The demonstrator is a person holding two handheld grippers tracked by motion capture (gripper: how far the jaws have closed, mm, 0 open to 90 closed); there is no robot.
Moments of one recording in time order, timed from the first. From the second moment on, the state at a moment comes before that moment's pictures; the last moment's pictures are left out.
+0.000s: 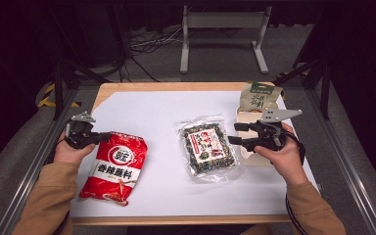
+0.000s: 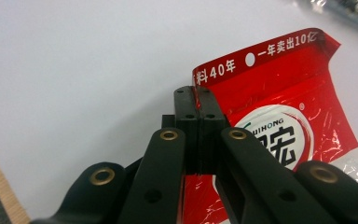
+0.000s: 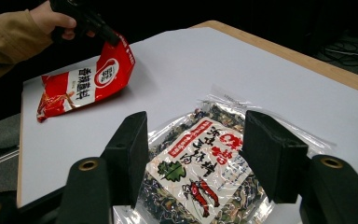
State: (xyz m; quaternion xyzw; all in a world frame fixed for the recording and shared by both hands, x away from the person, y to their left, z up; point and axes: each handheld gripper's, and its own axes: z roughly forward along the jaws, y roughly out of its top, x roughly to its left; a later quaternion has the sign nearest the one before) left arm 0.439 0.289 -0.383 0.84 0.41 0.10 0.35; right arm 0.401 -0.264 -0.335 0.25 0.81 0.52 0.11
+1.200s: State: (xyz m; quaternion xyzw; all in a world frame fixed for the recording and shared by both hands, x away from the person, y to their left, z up) left arm 0.366 0.279 -0.290 0.84 0.31 0.15 0.42; right arm 0.397 -0.263 -0.327 0.25 0.80 0.53 0.11
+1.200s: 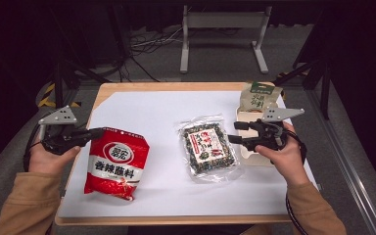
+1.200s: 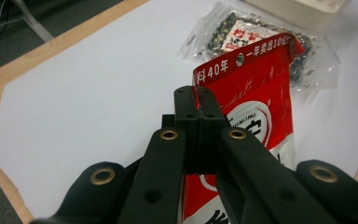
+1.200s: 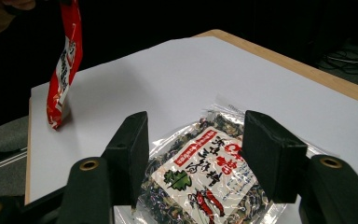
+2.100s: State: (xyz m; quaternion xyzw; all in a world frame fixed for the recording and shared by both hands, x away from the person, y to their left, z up) left arm 0.352 0.190 -0.247 0.84 0.17 0.13 0.50; right arm 0.391 -0.257 -0.323 0.23 0.80 0.54 0.10
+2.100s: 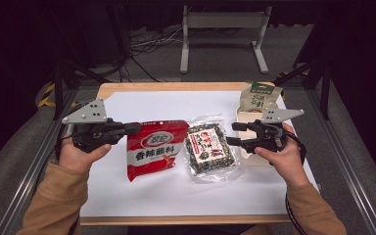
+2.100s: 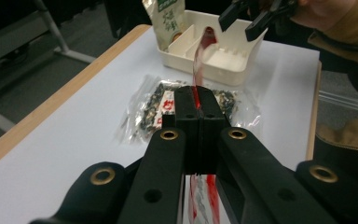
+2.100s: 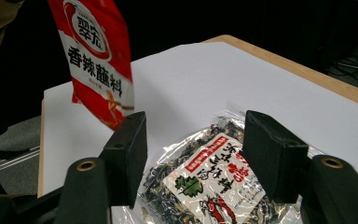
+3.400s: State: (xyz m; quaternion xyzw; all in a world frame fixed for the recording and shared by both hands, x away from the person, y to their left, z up) left arm 0.349 0.112 -0.251 0.81 0.07 0.08 0.58; right arm 0.378 -0.214 -0.353 0.15 0.85 0.50 0.05
